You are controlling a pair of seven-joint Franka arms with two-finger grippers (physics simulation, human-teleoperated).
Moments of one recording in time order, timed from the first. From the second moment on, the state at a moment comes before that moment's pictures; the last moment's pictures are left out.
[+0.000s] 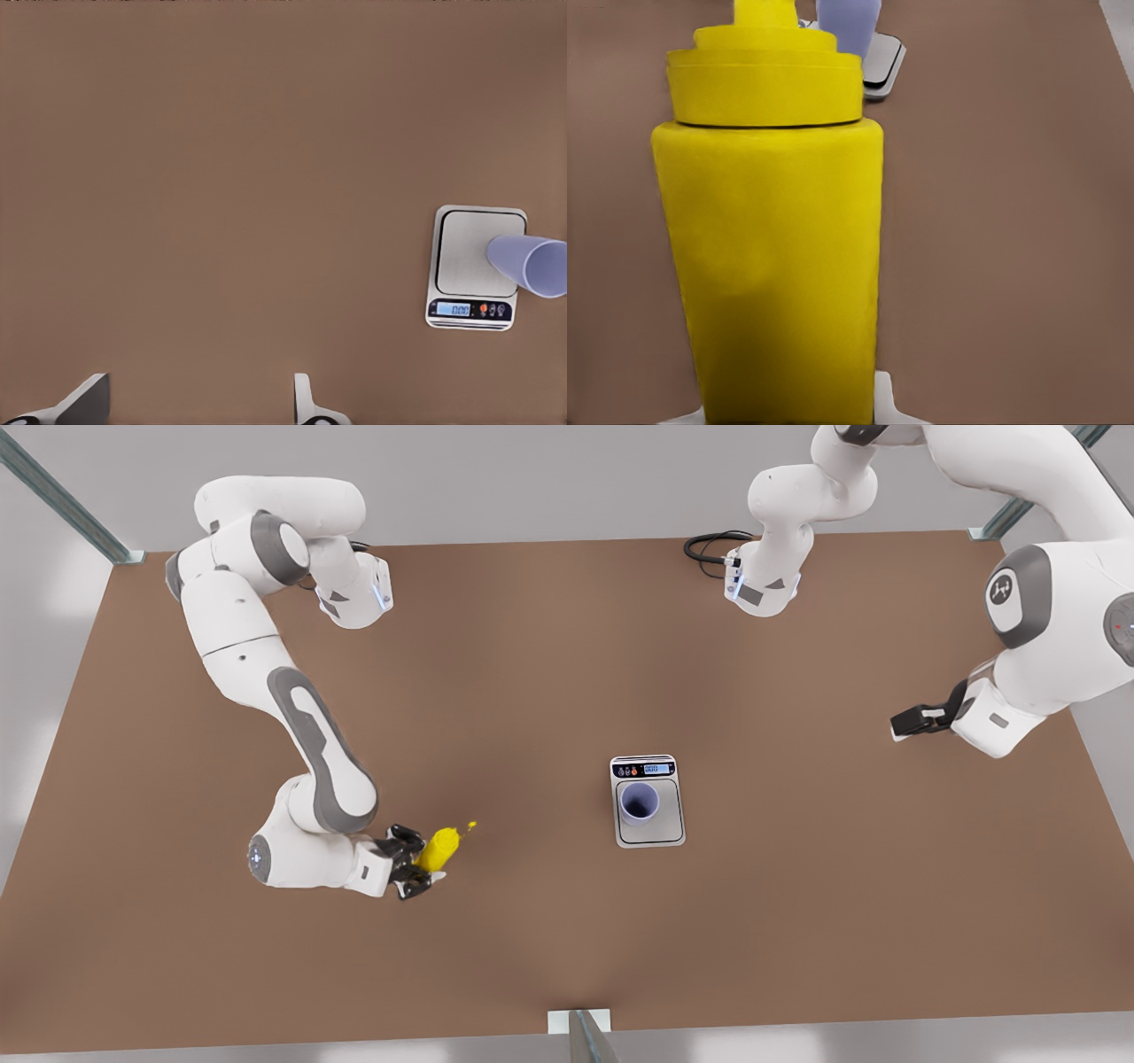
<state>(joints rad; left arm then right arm) 0.04 0.17 -0.01 -1.43 0.00 1.50 -0.05 -0.08 0.85 0.34 -1.39 0.53 2.09 -1.99</state>
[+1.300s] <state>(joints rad) 0.01 0.20 -0.02 -1.43 0.00 1.52 -0.10 -0.29 1.05 0.34 -1.41 0.81 1.73 -2.34</state>
